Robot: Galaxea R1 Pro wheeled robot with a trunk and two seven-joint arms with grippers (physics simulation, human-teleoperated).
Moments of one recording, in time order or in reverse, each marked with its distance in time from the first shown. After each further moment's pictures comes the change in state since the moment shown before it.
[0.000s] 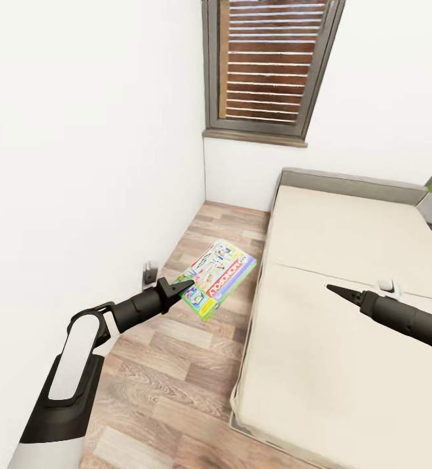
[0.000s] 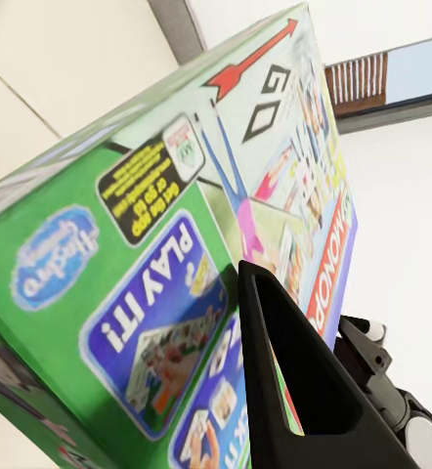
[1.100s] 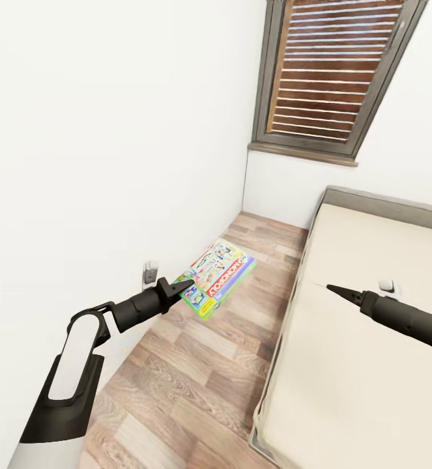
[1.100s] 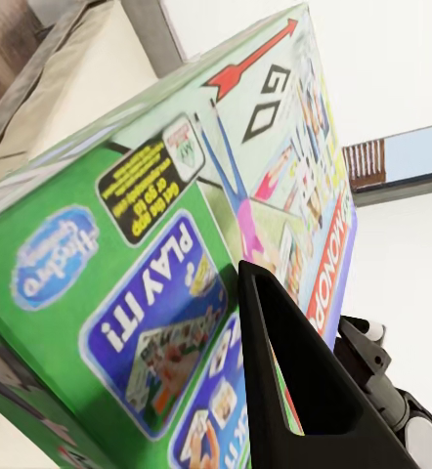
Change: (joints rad) left arm 0.000 0.000 0.000 0.000 0.000 0.000 0.000; right arm 0.000 0.000 0.000 0.000 0.000 0.000 -0.001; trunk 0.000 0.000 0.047
